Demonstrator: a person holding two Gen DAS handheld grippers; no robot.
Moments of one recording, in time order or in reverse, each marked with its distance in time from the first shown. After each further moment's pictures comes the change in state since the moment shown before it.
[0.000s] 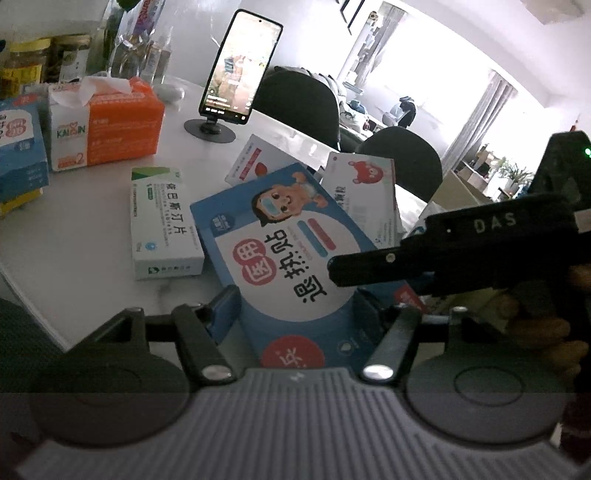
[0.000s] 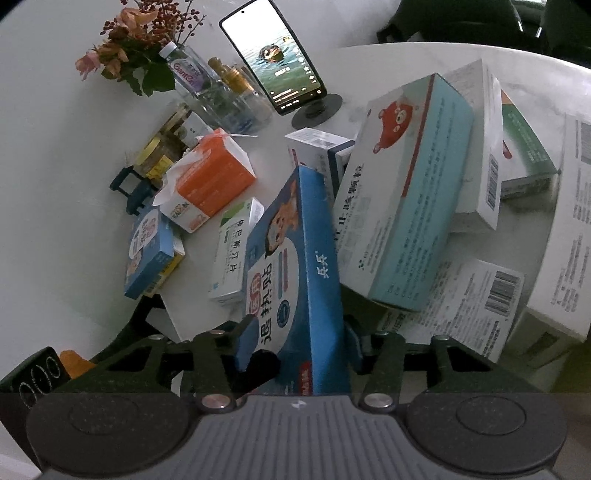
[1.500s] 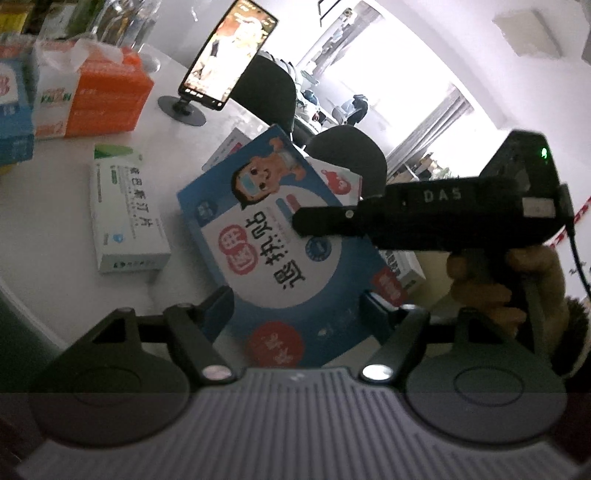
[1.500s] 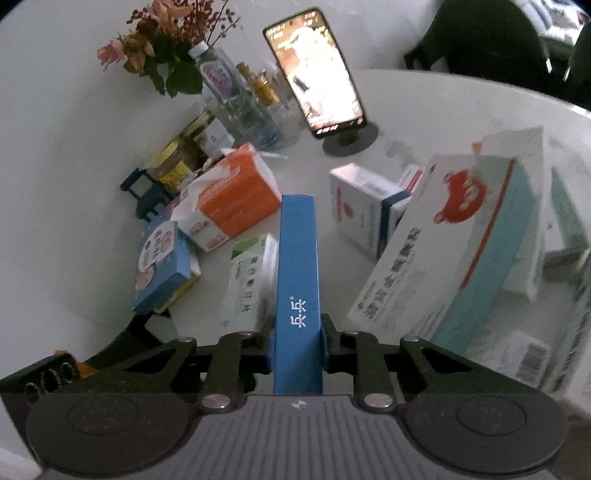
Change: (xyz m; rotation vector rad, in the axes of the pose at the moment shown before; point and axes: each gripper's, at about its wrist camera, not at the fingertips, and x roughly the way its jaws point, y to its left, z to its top) left arm -0.016 0.037 0.013 -0.093 0.054 -0.252; right arm 0.008 0.038 0.030 -0.096 -0.036 -0.029
